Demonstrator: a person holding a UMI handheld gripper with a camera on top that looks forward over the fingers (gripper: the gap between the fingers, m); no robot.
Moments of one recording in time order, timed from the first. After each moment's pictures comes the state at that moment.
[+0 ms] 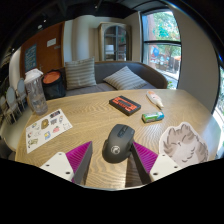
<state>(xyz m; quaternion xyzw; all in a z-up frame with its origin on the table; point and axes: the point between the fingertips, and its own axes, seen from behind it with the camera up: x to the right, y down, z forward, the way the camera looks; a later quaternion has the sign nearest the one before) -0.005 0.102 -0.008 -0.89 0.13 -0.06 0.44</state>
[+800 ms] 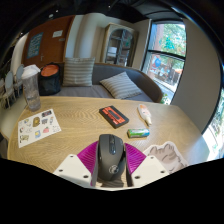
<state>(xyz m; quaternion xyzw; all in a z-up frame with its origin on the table) 0.042 0.105 0.035 -0.89 0.07 -0.14 0.43</state>
